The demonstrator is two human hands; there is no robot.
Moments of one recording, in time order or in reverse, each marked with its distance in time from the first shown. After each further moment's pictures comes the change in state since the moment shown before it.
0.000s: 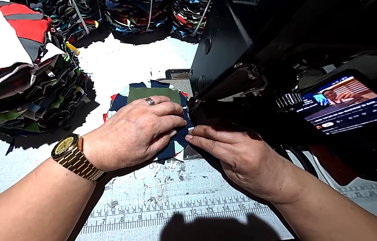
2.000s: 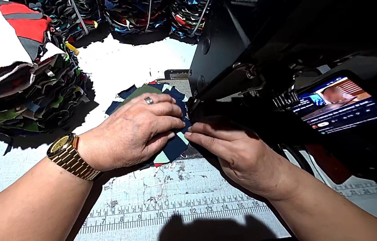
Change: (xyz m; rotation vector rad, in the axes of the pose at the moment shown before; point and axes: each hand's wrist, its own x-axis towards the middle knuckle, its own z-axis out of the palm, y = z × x) left_hand -0.001 -0.002 -0.003 -0.041 0.039 0.037; right_hand 0.001 0.000 -0.001 -0.007 0.008 0.017
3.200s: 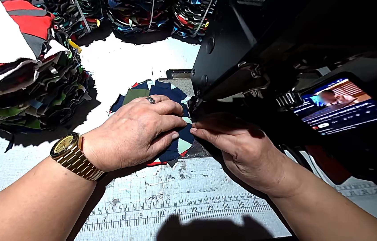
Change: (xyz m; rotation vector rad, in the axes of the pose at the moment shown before) left_hand 0.000 0.004 0.001 0.053 -0.054 -0.061; right_hand 0.002 0.006 0.000 -0.018 0.025 0.032
